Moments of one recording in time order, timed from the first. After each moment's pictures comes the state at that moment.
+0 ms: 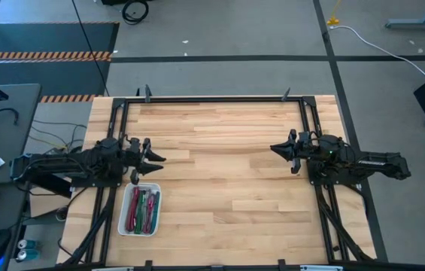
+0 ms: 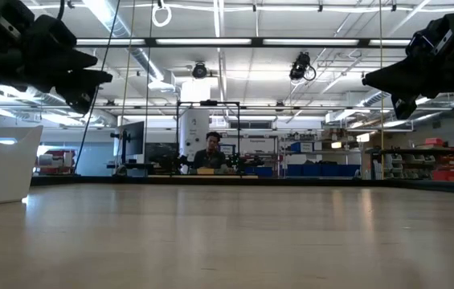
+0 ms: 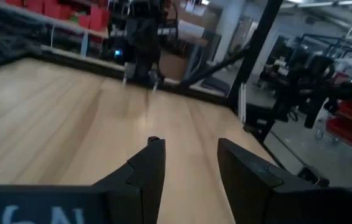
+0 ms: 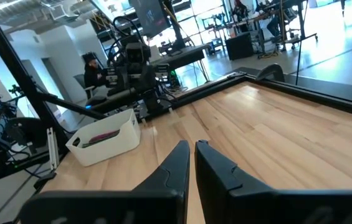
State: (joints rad) left arm 0.17 0.33 0.01 0.31 0.29 -0.28; right arm -0.15 0.02 0.01 0.03 0.01 0.34
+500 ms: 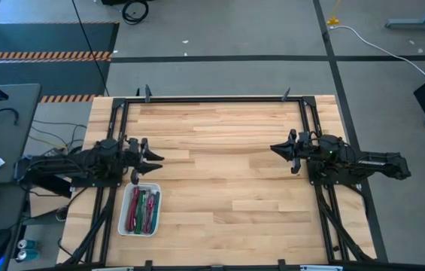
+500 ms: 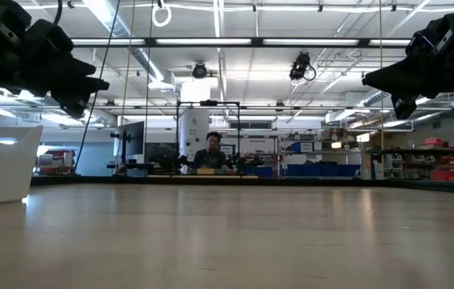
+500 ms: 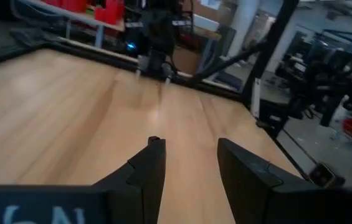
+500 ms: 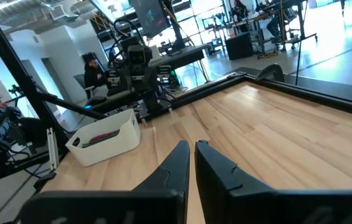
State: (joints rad) left arm 0.16 0.24 0.01 0.18 0.23 -0.28; right arm -0.15 0.02 0.01 0.03 0.01 0.34
